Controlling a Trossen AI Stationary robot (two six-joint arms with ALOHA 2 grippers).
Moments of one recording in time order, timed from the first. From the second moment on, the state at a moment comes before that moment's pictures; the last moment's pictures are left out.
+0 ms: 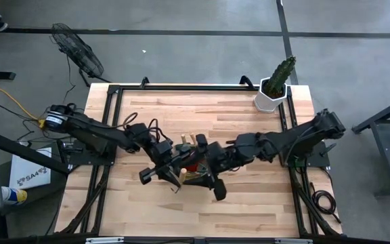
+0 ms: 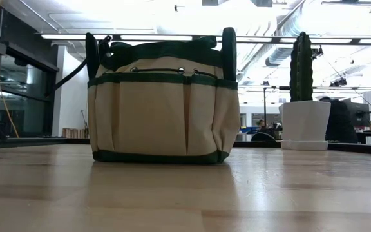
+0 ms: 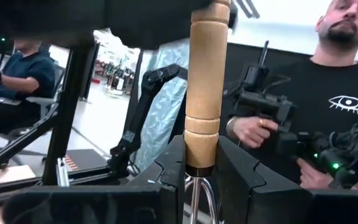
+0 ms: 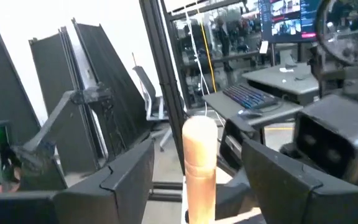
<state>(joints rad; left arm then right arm) -0.20 1.42 0.90 0.90 0.64 -0.48 0.35 1.62 1.55 0.14 0.02 0.24</state>
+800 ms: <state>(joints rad) -0.20 1.45 0.90 0.98 0.67 -0.51 0.35 1.65 1.55 0.22 0.00 0.24</state>
